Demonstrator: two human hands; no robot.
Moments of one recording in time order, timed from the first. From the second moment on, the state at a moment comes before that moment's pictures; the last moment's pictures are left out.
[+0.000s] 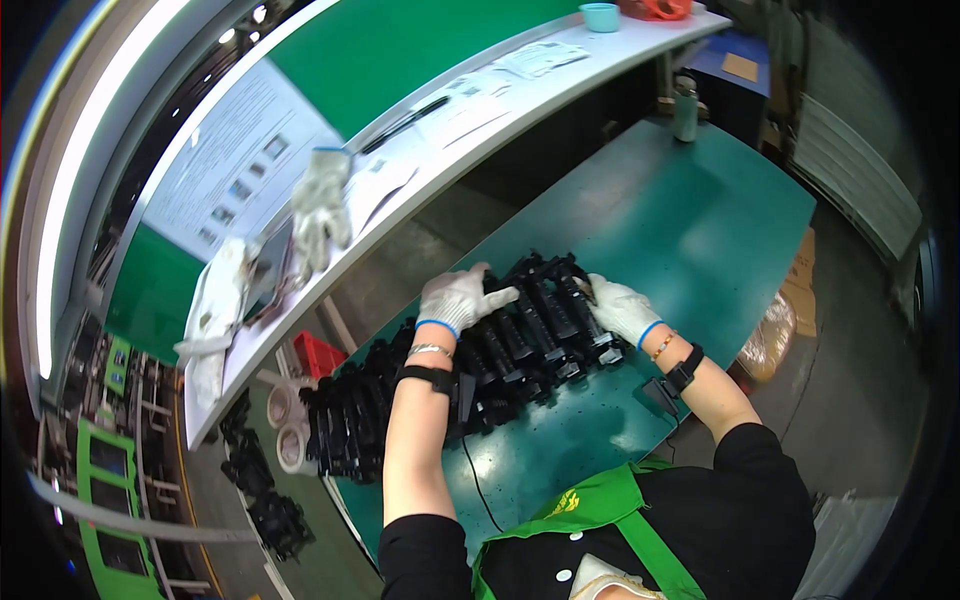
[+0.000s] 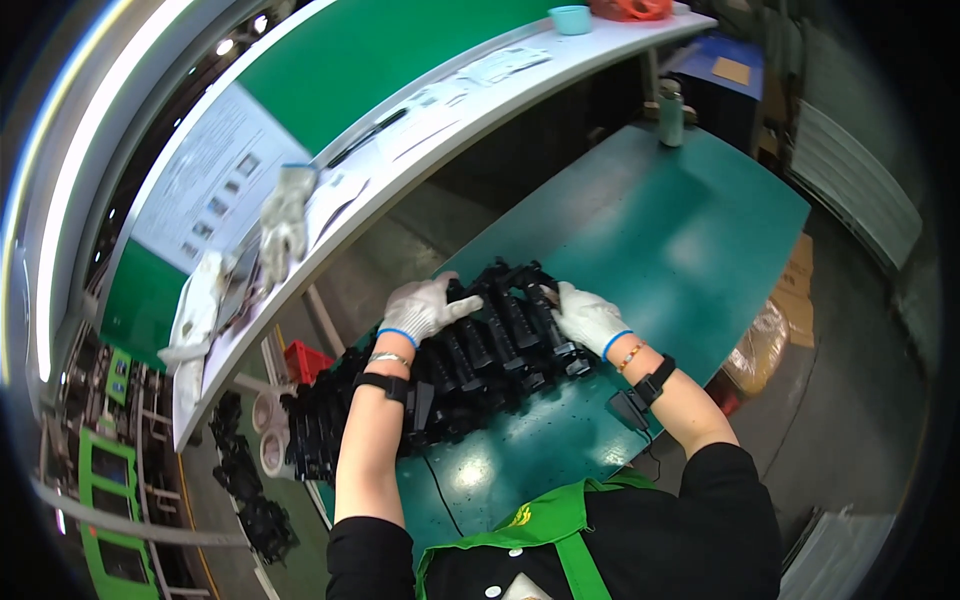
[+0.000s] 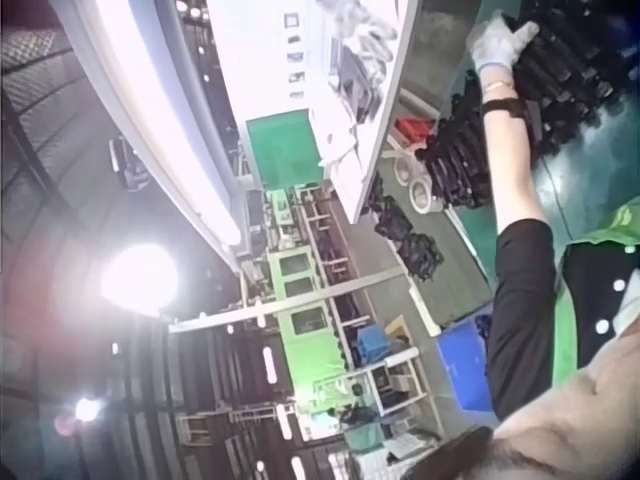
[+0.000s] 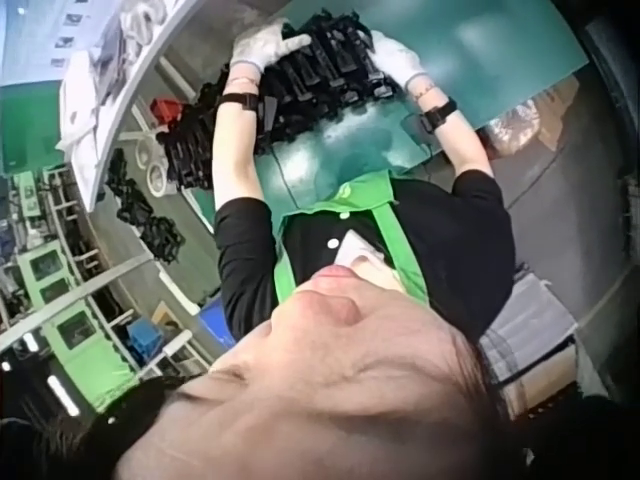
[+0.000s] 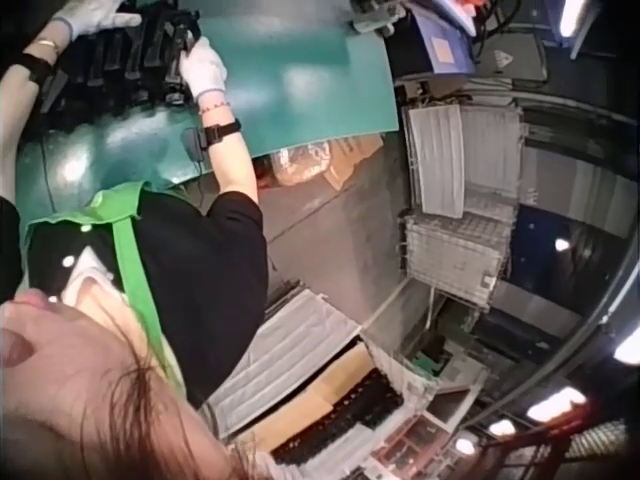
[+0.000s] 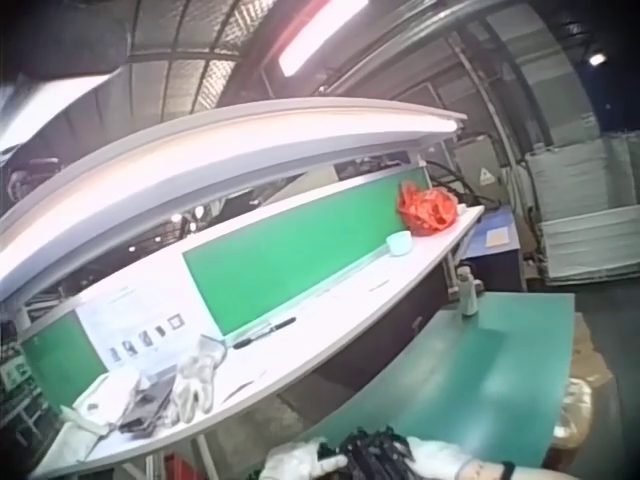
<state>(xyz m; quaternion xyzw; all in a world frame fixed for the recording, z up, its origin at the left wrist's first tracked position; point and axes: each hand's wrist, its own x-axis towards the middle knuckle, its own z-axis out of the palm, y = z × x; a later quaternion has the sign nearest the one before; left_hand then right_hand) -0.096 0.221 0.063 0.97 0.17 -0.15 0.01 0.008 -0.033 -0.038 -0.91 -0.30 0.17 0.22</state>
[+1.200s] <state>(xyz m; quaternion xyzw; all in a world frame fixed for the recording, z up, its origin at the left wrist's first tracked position) -0.415 0.075 0.000 0.90 0.30 0.29 0.11 -0.025 -0.107 -0.056 -0.60 -0.08 0.07 0.80</state>
